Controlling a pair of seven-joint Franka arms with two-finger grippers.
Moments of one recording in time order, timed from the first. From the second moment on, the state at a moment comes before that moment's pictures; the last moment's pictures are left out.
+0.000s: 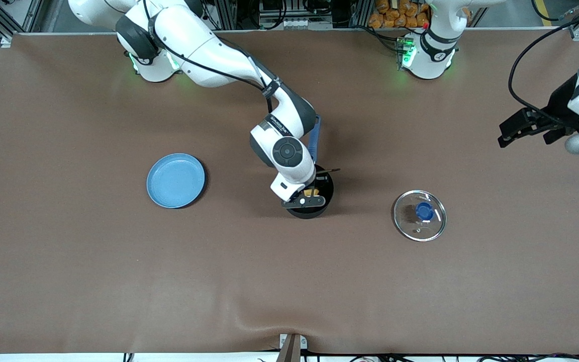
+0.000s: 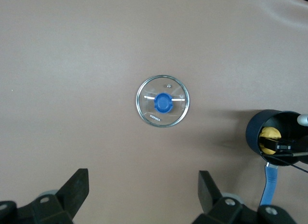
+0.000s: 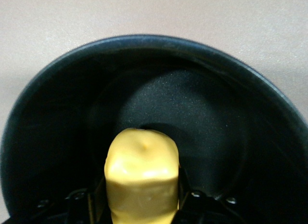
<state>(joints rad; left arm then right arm) -0.02 0.04 -0.10 -1.49 -0.02 1.58 -0.22 0.75 0.98 0.05 -1.14 0.18 2.18 0.66</state>
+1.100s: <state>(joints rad) -0.06 0.02 -0.06 -1.51 -0.02 1.58 -0.22 0.68 0.84 0.03 -0.95 0.17 1.83 0.66</state>
